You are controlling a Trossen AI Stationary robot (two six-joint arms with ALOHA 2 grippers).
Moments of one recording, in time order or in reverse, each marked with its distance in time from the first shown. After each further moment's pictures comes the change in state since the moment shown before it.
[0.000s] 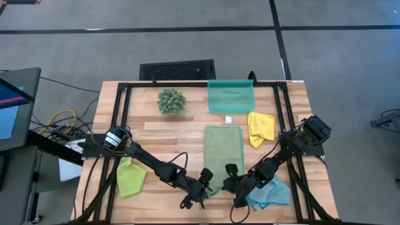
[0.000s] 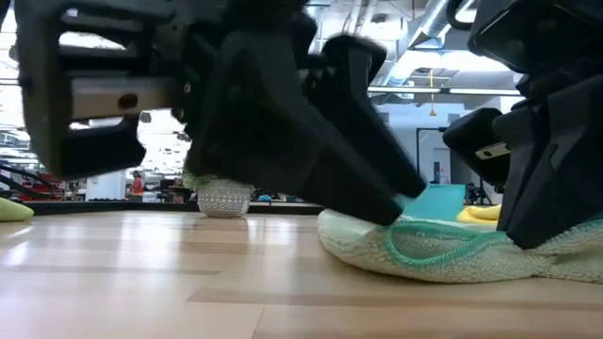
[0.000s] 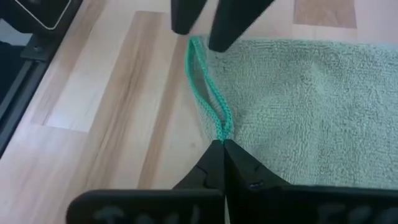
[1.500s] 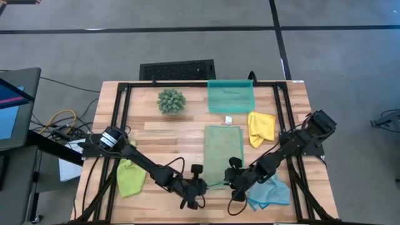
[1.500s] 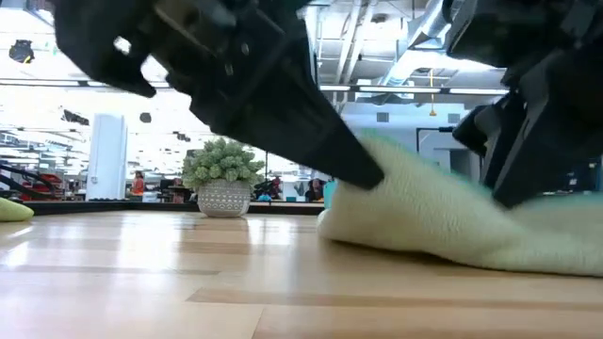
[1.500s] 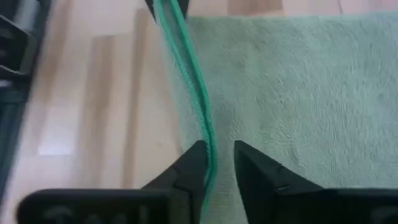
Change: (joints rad) left arm -0.064 -0.042 0.000 -0.092 -0.300 -0.521; right arm -0.031 -0.116 0.003 -0.161 0.013 0.181
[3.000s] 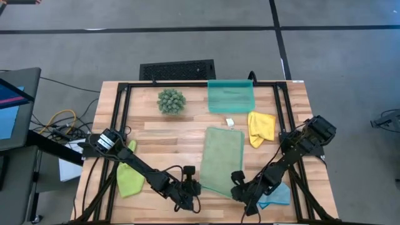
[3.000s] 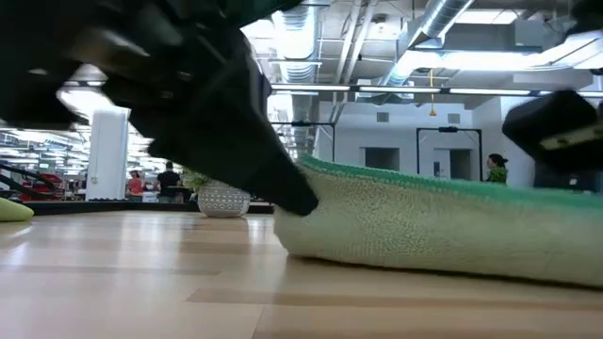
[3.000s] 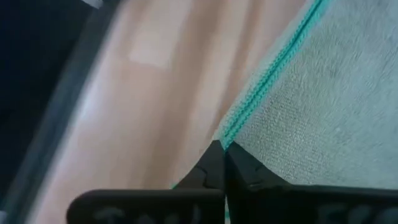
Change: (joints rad) left arm -0.067 -0.003 0.000 -0.176 -0.096 -0.125; right arm 0.147 0.071 0.053 -0.026 -0.119 -0.147
